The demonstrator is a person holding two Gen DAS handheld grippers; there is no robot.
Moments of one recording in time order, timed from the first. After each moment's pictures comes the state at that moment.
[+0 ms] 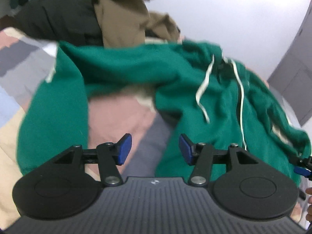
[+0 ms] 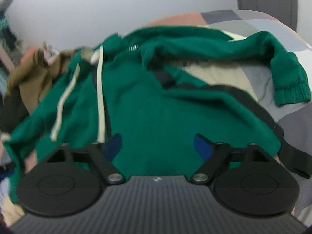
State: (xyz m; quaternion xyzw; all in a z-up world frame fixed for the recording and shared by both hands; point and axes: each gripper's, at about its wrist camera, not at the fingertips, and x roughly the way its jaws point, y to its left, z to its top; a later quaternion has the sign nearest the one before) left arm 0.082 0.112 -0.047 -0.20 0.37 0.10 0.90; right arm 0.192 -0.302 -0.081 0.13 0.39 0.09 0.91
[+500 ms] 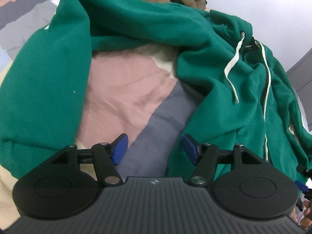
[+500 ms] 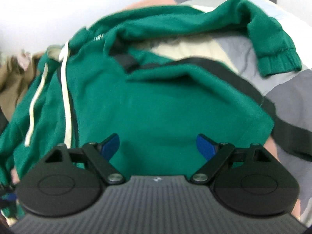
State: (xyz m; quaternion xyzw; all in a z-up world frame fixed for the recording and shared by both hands) left arm 0.107 0.131 -0.102 -0.27 0.44 0.13 0.85; right arm 0.207 -0.333 -0.116 0.19 0.41 0.02 0.89
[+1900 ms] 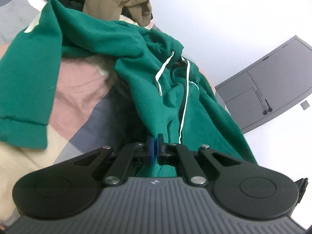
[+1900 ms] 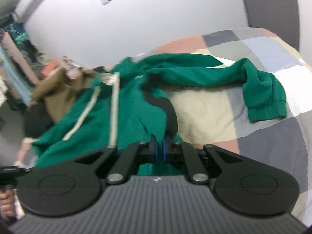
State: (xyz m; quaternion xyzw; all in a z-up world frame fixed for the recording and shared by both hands) left arm 0.045 0.142 -0.025 -0.39 0.37 -0.04 0.85; right arm 0.130 -0.392 -0.010 0.17 0.34 0.15 0.91
